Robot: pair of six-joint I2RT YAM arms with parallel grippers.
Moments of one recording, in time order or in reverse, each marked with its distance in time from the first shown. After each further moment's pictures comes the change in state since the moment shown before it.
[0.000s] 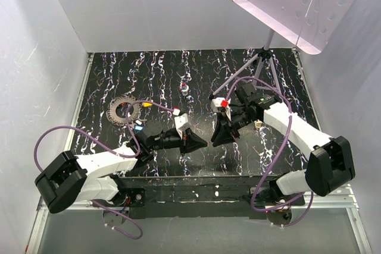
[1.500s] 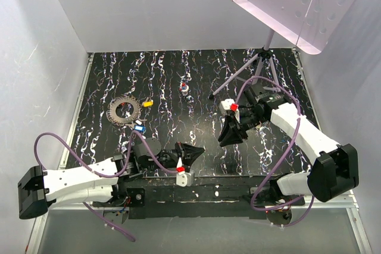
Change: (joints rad) left arm -0.311 -0.342 0.026 -0.432 -0.291 1.141; right arm -0.083 -0.059 0.006 -0.171 0.015 -0.212
